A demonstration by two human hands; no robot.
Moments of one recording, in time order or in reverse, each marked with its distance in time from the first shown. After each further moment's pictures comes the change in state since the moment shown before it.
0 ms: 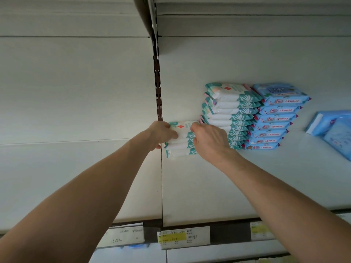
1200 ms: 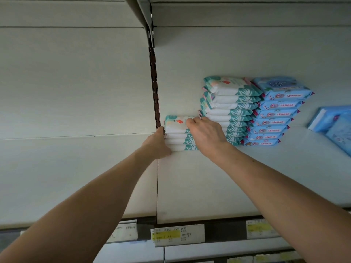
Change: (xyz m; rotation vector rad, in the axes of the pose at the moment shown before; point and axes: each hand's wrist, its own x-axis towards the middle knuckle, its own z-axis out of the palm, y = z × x) left_hand 0.005 -0.040 0.023 0.408 0.070 0.112; right_hand 0.006 0.008 0.003 -0.142 -0.052 -0.149
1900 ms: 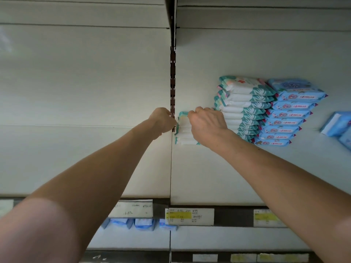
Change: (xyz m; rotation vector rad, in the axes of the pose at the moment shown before) left_hand -0.027 0.013 -0.052 -0.344 0.156 -0.091; right_hand 0.000 -0.037 -0.037 -0.060 0.015 -0.060
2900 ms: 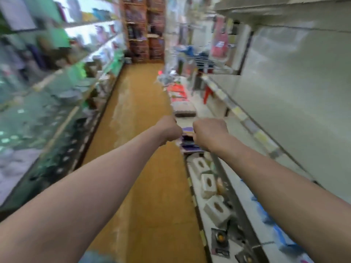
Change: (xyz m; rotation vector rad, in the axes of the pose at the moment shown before) left_hand -0.452 -0.149 -0.065 -0.097 0.908 -0.908; right_hand -0.235 -0.254 -0.119 0.267 0.157 -1.308
